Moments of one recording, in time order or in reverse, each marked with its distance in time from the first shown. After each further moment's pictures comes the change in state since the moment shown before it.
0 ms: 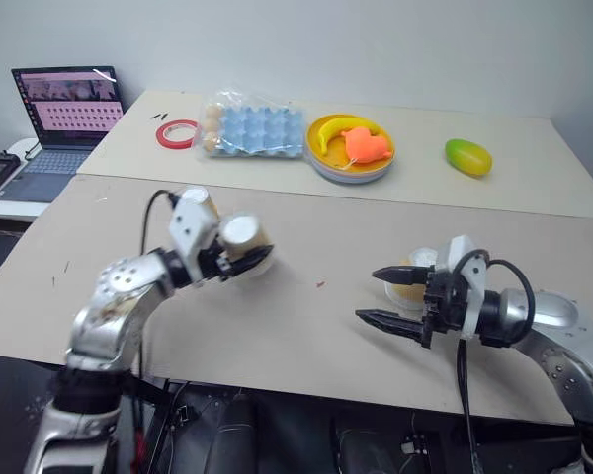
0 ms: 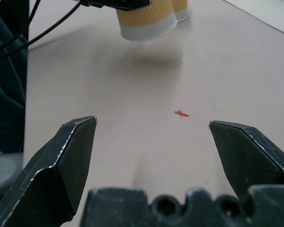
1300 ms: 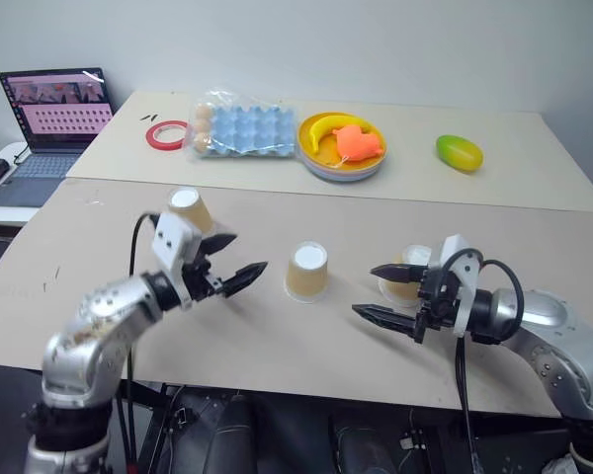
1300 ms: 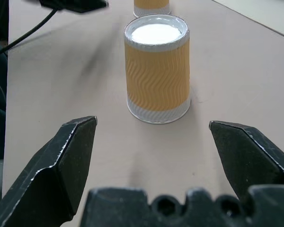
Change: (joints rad) left arm 0.329 -0.102 0.221 -0.292 -0.065 0.303 0.295; right arm -0.009 0.037 0.030 0.025 -0.042 -0.009 -0.006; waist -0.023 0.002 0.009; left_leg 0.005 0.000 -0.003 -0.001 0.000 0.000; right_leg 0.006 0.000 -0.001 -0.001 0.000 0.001
